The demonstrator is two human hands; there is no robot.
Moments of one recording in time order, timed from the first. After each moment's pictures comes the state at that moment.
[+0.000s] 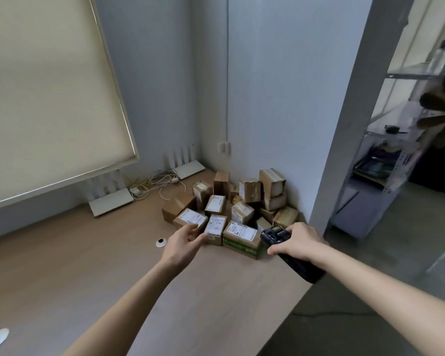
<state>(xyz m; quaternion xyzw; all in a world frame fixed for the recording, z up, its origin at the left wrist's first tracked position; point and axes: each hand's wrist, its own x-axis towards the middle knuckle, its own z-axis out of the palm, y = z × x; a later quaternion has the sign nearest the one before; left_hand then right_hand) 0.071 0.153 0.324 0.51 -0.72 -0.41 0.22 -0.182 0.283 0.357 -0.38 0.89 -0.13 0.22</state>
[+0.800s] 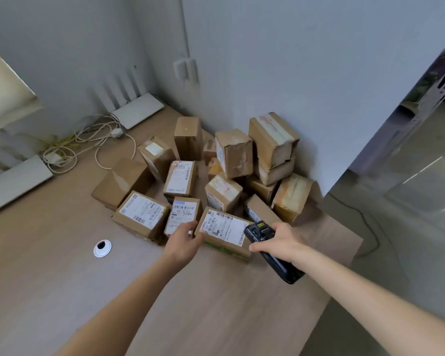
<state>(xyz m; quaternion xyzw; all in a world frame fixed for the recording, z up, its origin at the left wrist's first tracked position) -0.134 -0.080 0.100 0.55 -0.69 -0.47 0.02 -0.342 0.057 0.126 -0.25 0.87 -0.12 0.40</state>
